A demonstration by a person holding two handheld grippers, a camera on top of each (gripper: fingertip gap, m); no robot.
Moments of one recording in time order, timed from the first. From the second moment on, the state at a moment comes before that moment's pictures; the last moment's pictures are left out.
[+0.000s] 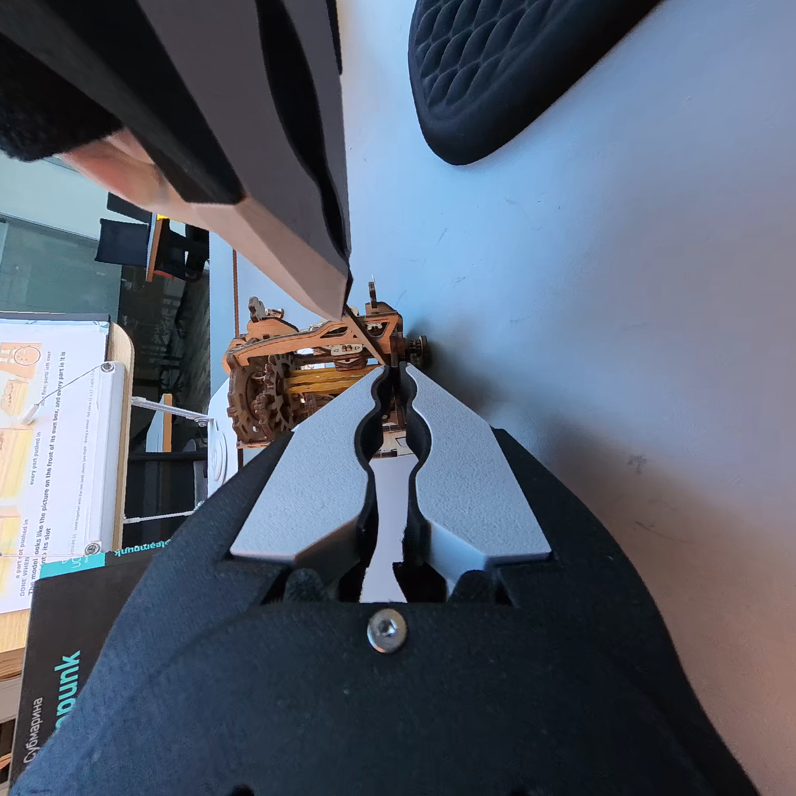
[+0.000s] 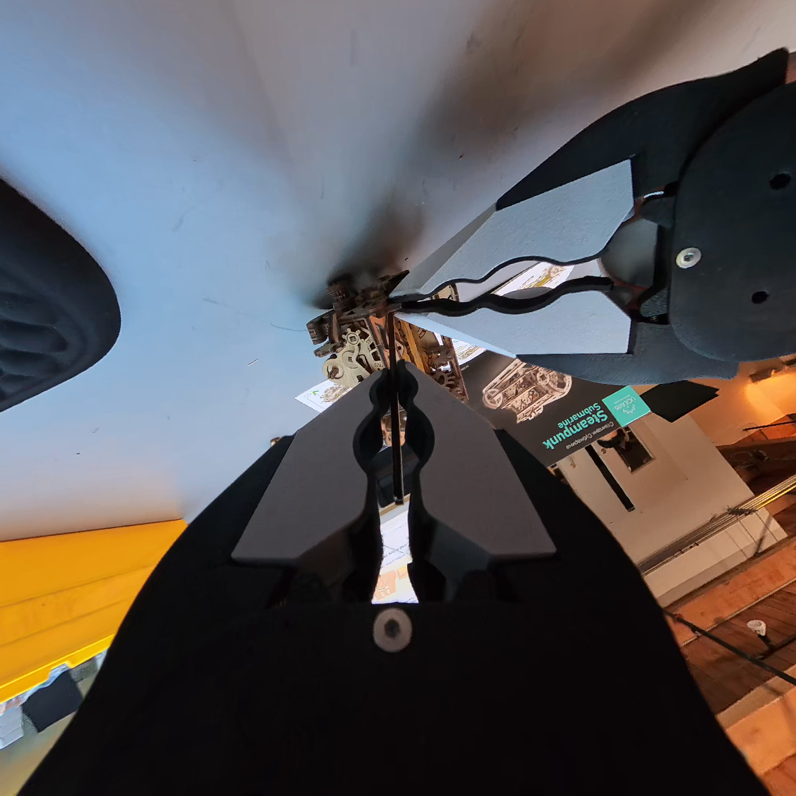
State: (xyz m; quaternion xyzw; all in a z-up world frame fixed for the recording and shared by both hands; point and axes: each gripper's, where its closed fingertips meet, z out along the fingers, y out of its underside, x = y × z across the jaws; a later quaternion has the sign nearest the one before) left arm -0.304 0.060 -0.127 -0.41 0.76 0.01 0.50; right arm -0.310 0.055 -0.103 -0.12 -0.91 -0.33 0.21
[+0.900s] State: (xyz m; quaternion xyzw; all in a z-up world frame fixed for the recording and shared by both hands) left arm -0.300 0.062 -0.130 -0.41 0.76 0.02 0.51; right arm -0.304 0.057 -0.104 -0.11 -0.89 -0.38 0.22
